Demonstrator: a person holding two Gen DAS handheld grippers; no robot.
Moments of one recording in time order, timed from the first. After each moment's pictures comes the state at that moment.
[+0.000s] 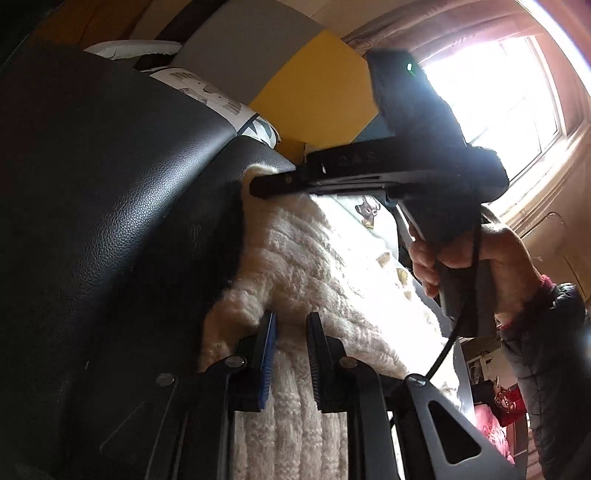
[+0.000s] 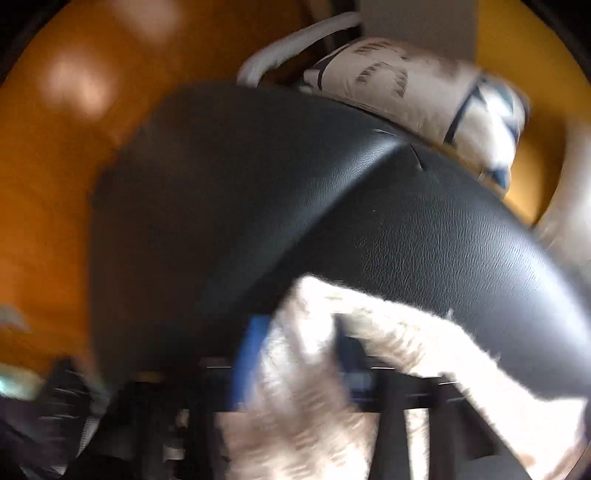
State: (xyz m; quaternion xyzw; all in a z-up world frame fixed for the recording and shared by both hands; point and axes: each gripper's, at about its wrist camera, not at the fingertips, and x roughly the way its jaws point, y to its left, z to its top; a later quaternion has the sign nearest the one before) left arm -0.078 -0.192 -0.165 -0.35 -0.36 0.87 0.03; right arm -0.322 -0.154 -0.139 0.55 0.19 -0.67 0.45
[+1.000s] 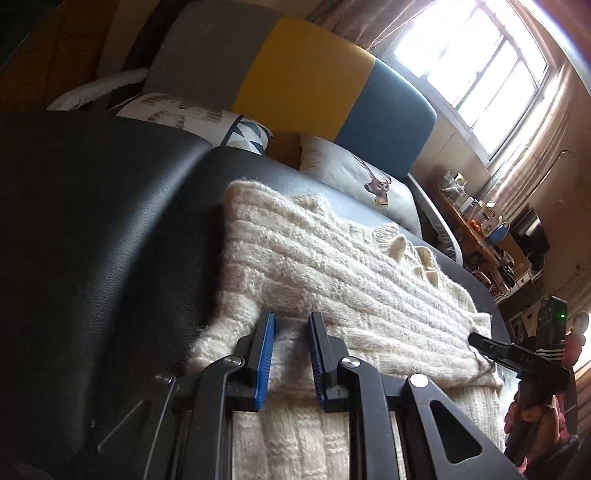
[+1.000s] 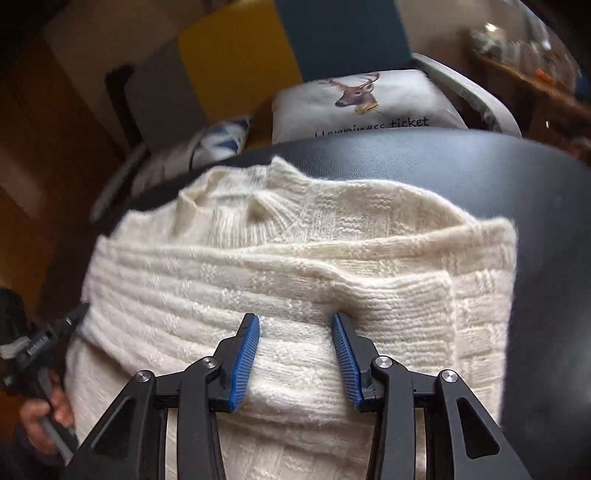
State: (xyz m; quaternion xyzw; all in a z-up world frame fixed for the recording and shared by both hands) left arm -0.090 -0.176 -0.138 -0.39 -0.24 0.89 0.01; right arm -0.201 0.220 -0.136 0.48 -0.11 -0.85 0.17
